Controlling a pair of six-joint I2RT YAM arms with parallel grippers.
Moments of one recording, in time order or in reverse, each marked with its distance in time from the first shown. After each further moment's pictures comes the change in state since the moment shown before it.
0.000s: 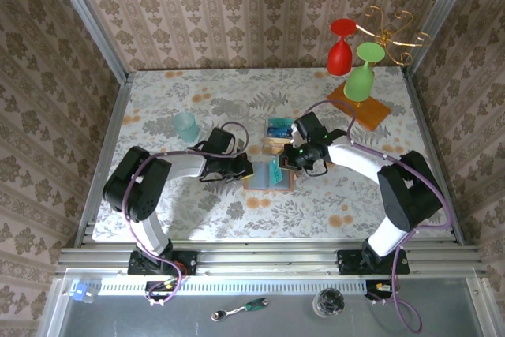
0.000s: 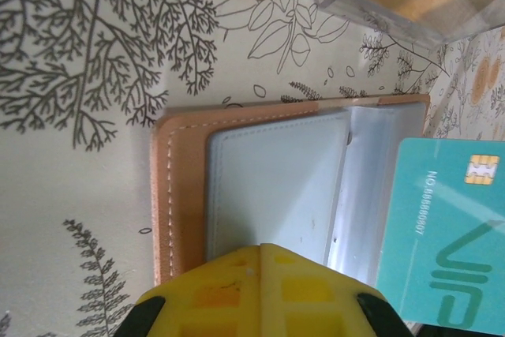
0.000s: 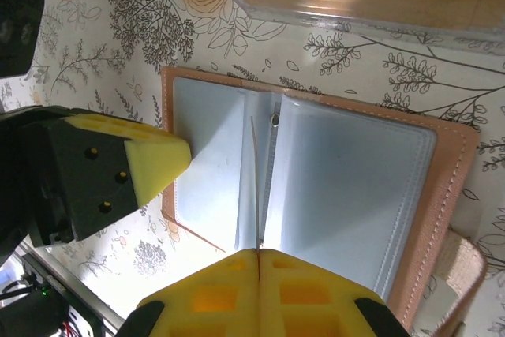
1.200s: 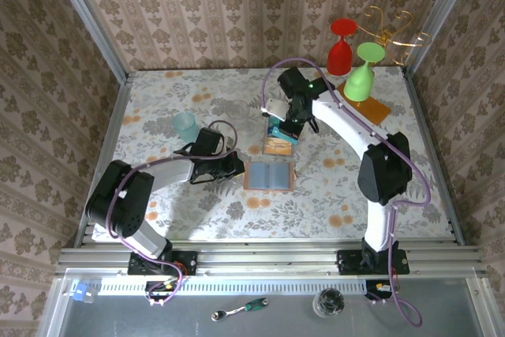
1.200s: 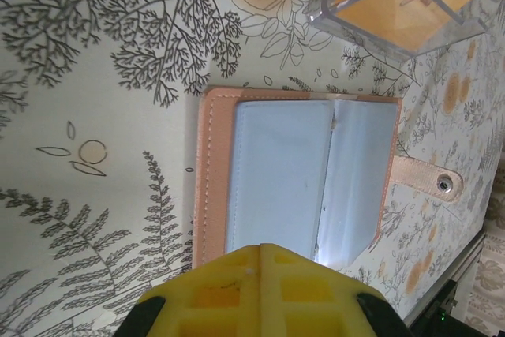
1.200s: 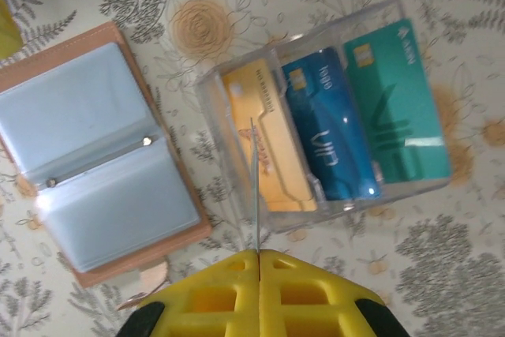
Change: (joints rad) left arm 0.056 -0.166 -0.080 -0.042 -0.026 0.002; right arm -0.006 0.314 0.798 -0.642 0.340 -1.226
